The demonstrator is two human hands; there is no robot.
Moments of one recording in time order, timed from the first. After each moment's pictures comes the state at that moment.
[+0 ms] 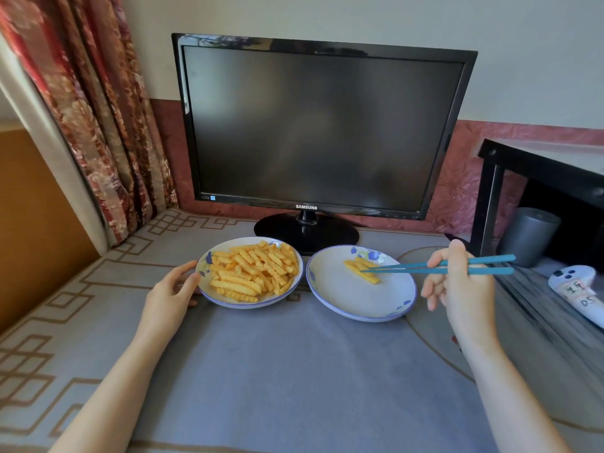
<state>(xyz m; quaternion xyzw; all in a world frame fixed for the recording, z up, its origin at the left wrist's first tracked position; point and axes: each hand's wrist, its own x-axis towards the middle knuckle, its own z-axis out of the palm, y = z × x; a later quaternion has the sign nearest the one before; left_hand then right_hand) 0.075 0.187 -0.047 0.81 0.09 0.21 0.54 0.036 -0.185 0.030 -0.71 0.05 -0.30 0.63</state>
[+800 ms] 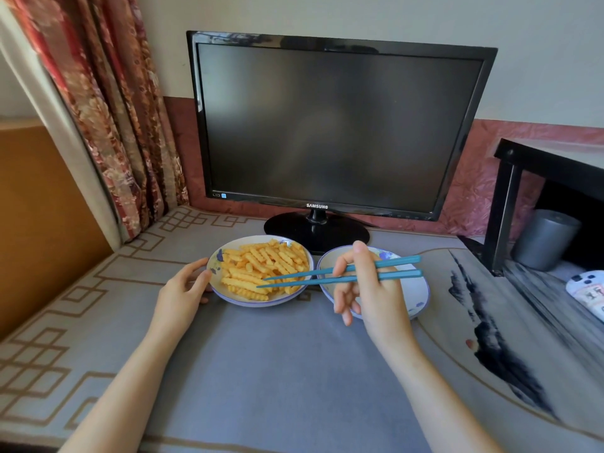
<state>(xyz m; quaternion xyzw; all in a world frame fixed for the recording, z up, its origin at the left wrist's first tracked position) 0.070 0.183 -0.041 0.81 0.10 0.22 0.54 0.020 -0.074 0.035 -0.67 -0.12 -0.11 0.72</state>
